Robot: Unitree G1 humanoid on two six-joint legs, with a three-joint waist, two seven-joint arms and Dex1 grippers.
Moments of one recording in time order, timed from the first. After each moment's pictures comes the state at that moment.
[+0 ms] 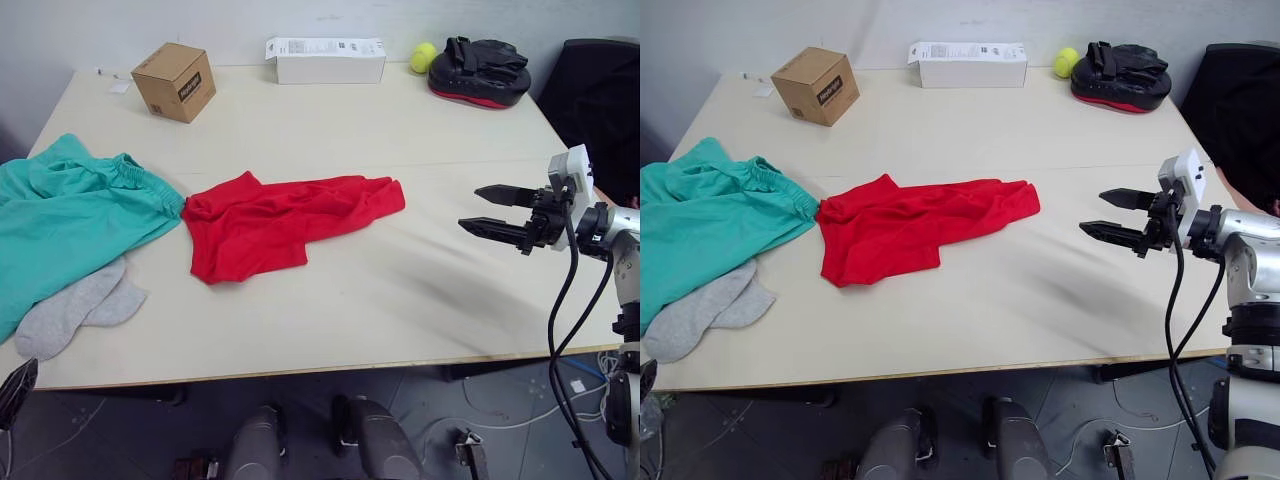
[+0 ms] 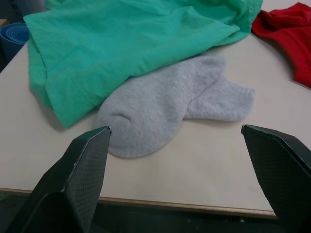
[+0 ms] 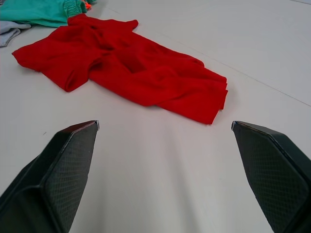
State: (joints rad) left arm 0.68 0.44 1.08 -0.38 -0.82 0.47 -0.55; right arm -0.66 -0.85 -0.15 0.44 0.45 0.39 1.30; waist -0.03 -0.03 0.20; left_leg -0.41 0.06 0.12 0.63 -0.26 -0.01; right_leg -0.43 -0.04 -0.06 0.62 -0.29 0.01
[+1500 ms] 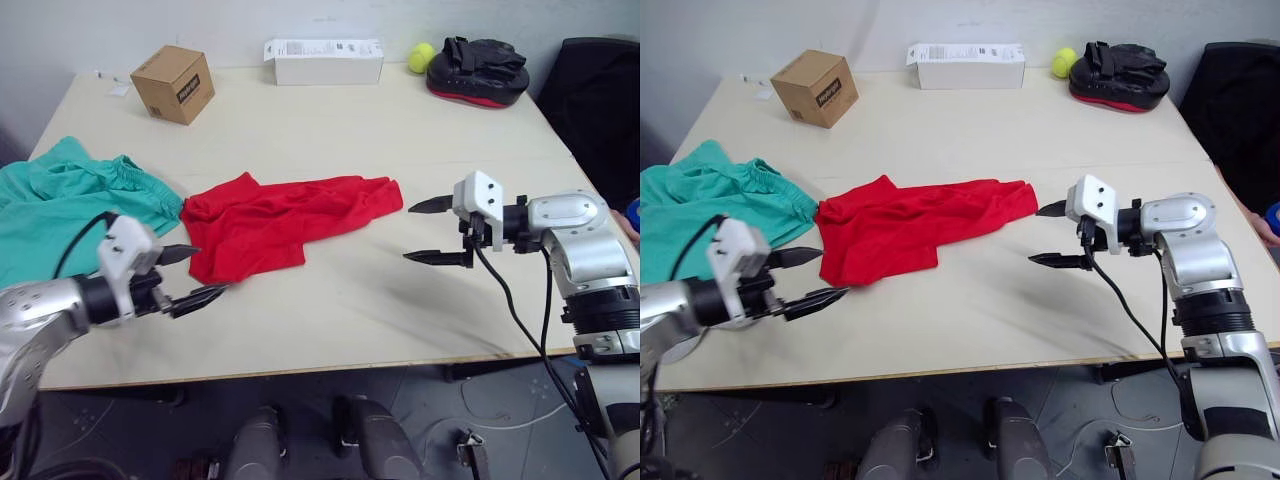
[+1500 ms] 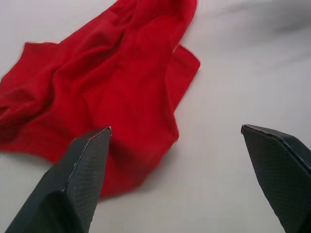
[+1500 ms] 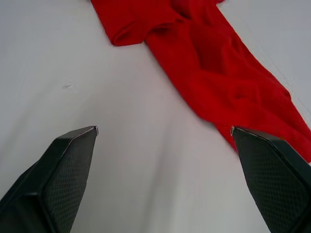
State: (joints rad) left arm -0.15 0.93 0.23 -0.35 -0.67 0.68 -0.74; right arm -0.75 -0.73 0.11 0.35 0.20 0.10 1.34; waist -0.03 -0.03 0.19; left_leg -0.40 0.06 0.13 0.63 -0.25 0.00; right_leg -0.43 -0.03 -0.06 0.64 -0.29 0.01
